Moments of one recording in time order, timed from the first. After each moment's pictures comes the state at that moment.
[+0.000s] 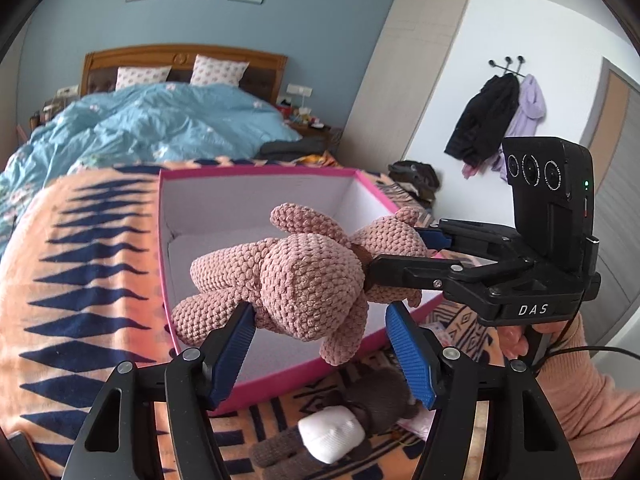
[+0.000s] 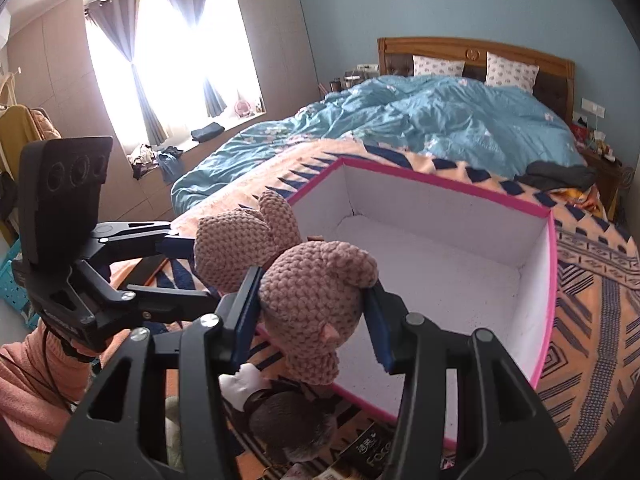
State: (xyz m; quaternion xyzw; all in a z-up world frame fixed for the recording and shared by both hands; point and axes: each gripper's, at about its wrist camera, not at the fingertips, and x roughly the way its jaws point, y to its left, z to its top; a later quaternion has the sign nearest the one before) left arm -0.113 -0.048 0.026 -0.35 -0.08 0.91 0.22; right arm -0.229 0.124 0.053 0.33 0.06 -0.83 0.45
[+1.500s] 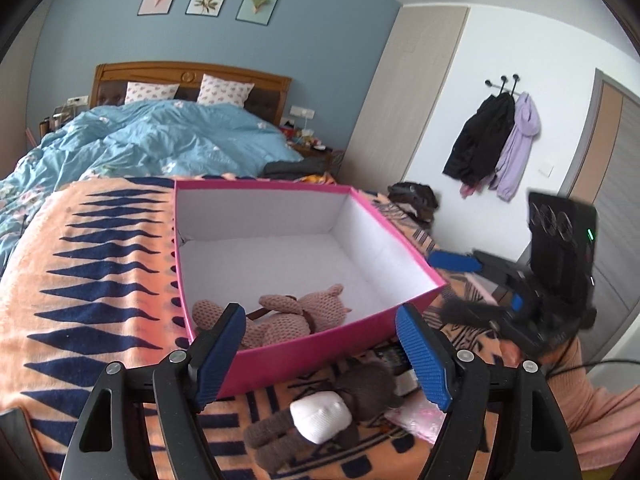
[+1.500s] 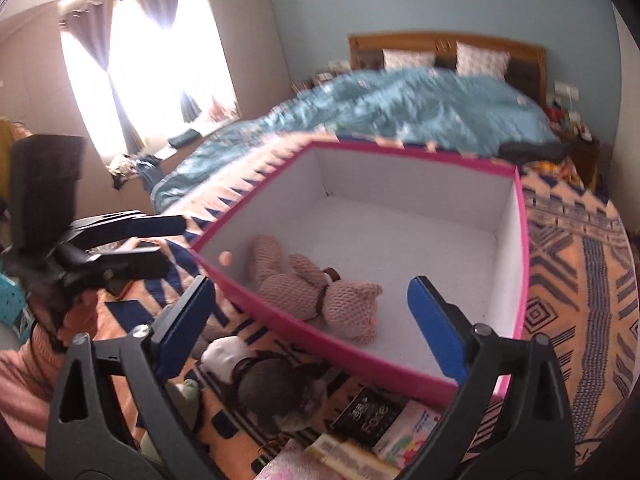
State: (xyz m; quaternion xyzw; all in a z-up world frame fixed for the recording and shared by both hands) left arm -0.068 -0.054 0.042 -0.31 -0.10 0.92 0.21; right arm -0.187 0.167 0.055 0.30 0.04 -0.86 0.42
